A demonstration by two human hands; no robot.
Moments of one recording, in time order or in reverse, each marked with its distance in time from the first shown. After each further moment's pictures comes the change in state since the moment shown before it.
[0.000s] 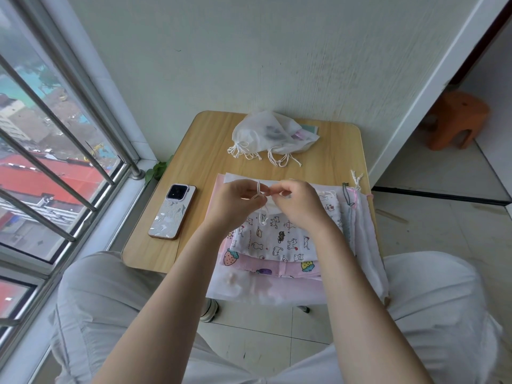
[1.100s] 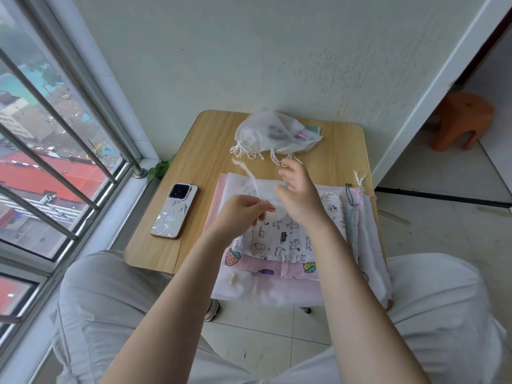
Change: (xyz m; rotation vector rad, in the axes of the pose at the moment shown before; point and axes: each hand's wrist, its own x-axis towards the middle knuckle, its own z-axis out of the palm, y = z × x) left_hand -0.005 -0.009 0.008 -0.014 -0.144 -0.162; right_hand 0.002 -0.007 0.005 0.339 0.058 0.024
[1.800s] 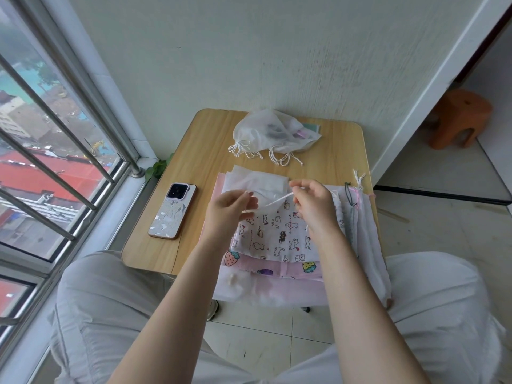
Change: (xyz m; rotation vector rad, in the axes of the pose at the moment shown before) left_hand -0.005 -0.015 0.000 -0.516 0.264 -0.024; right_hand -0.001 0.028 -0.012 0.232 0.228 0.218
